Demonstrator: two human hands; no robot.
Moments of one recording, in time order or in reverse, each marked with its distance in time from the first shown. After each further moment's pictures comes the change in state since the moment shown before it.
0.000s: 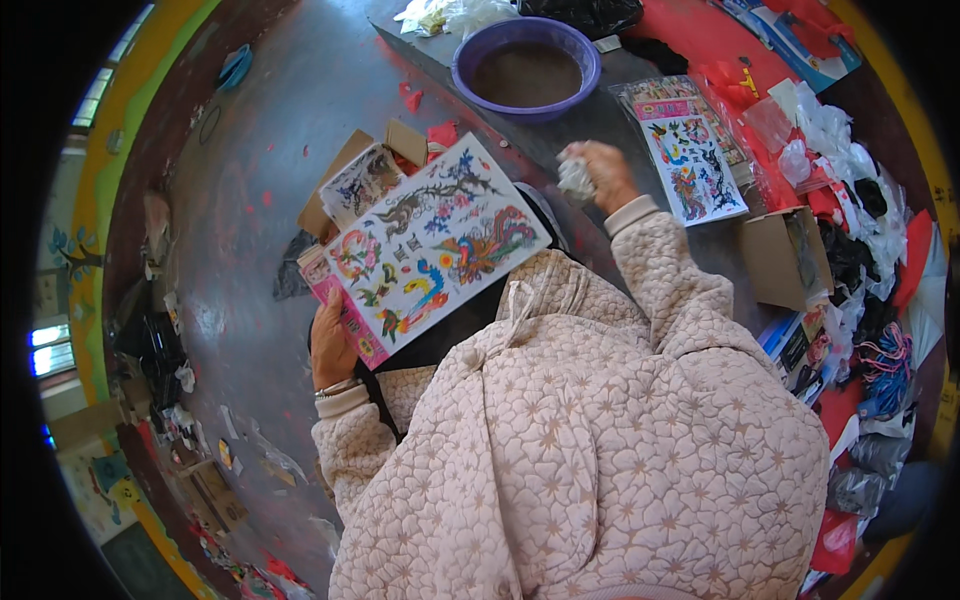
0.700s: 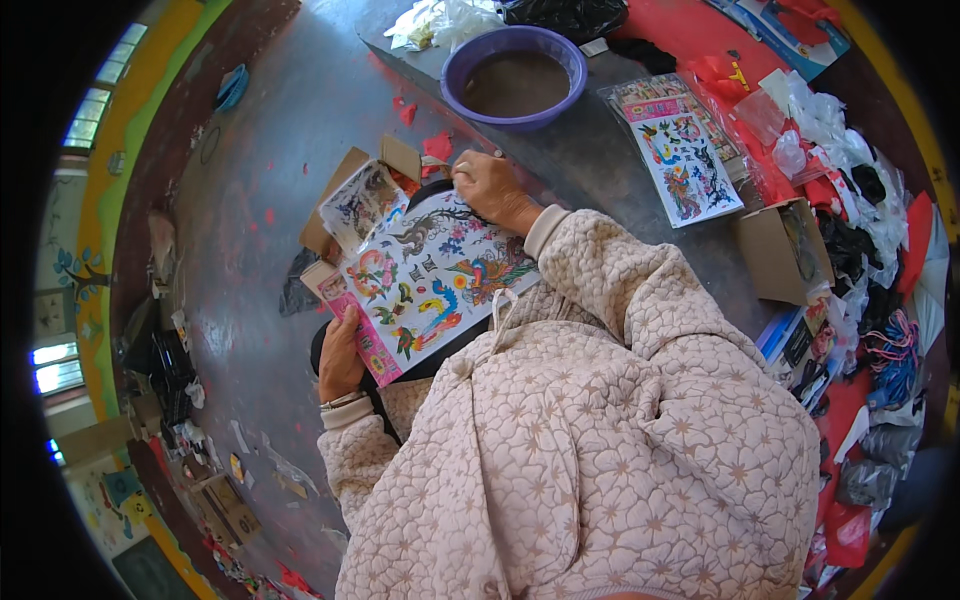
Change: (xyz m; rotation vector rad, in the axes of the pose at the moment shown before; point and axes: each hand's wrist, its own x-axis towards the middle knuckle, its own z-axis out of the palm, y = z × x) left_hand -0.002 -0.004 0.002 0.198 0.000 -0.078; right_hand -0.024 0.019 0.123 -0.793 -0.141 -0.813
